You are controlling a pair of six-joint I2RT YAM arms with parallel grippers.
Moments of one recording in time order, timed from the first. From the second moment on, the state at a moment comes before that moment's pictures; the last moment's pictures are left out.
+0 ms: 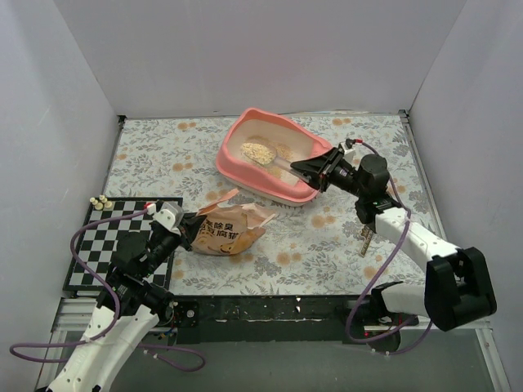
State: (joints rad) left arm -0.47 0.24 0.46 -0.22 0.21 -0.01; right arm 0.35 1.21 0.69 0.50 -0.66 1.58
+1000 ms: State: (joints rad) left arm -0.47 0.26 0.46 -0.21 0.23 -0.02; right arm 0.31 1.78 1.59 -0.61 -0.39 0.53
